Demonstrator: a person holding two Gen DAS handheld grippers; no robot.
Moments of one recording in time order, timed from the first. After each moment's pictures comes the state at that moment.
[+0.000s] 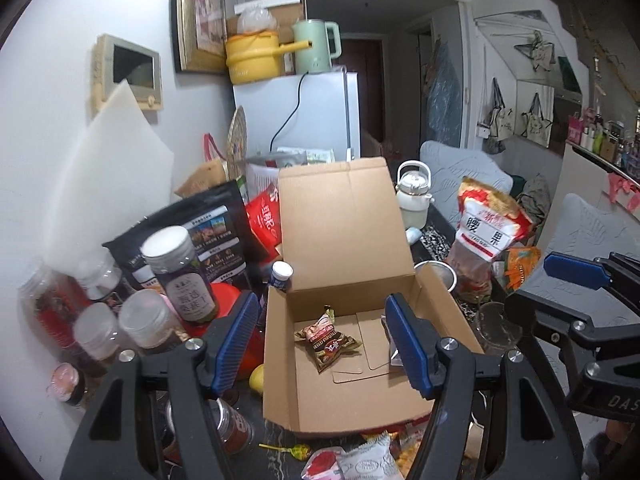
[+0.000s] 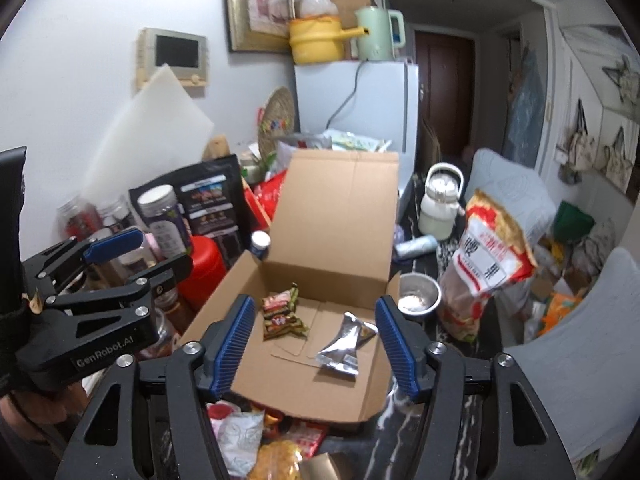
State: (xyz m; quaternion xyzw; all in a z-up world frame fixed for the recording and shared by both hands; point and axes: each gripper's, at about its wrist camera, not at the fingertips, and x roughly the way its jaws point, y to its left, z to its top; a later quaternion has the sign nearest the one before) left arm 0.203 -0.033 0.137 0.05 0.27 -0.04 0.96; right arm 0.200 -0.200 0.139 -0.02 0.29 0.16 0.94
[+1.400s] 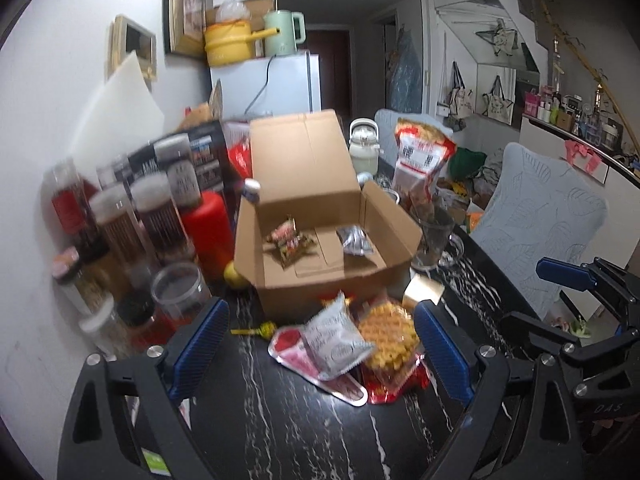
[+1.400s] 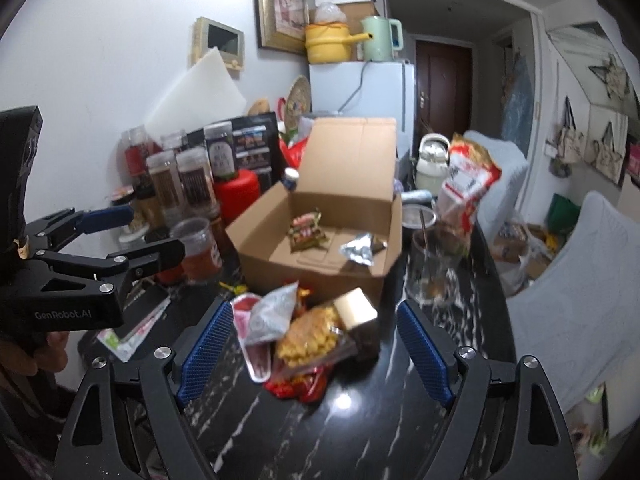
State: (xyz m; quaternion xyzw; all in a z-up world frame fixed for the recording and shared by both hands) left arm 0.041 -0.029 0.062 0.05 0.30 -0.10 0.95; right arm 0.025 -0.219 0.050 -0.01 0.29 0.17 0.94
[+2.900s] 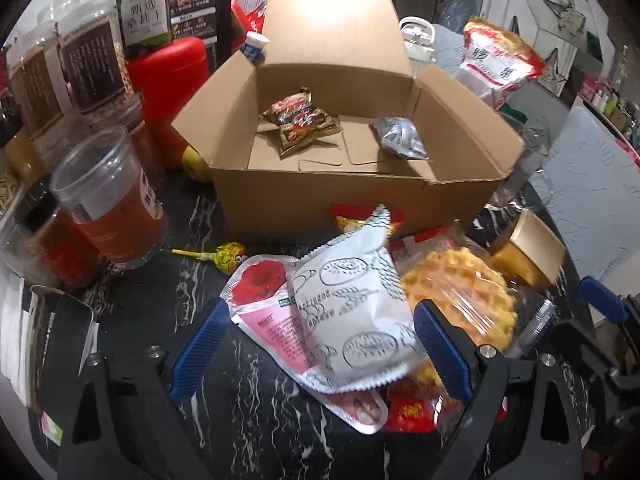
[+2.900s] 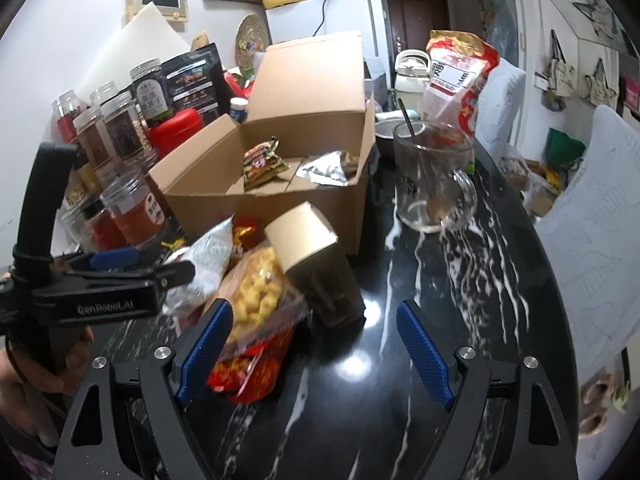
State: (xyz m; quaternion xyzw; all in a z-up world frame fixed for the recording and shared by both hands) left arm 0.154 -0.043 -0.077 -0.02 0.46 -0.05 0.89; right arm 0.106 -0.241 -0.053 0.02 0.36 0.14 0.92
